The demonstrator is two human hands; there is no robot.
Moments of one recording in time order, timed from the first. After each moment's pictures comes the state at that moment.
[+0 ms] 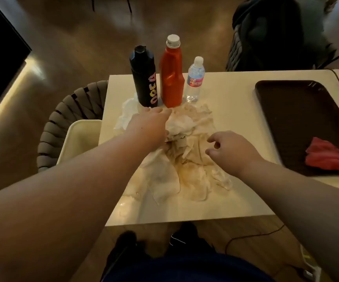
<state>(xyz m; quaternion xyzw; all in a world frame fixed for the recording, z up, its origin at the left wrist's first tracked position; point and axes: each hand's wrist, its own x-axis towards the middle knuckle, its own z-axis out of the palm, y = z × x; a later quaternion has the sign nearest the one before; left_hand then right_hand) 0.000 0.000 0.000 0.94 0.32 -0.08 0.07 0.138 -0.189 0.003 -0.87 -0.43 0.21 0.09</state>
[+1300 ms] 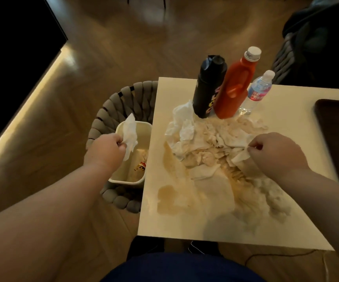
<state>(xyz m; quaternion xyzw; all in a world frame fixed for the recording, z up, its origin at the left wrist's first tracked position) -0.222 0.124 -0.037 0.78 0.59 0.01 0.21 0.101 -0.092 0.007 -0.91 -0.40 0.11 0.03</state>
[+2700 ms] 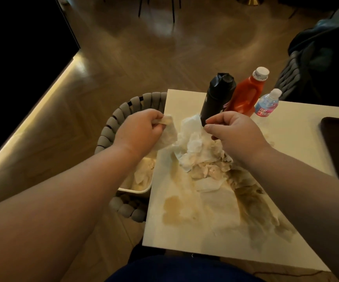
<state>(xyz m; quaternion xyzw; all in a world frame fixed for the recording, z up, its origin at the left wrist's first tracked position) -0.162 0.131 0.028 0.82 0.46 0.17 0.29 0.030 -0.001 0.065 -0.78 -0.34 0.32 0.41</state>
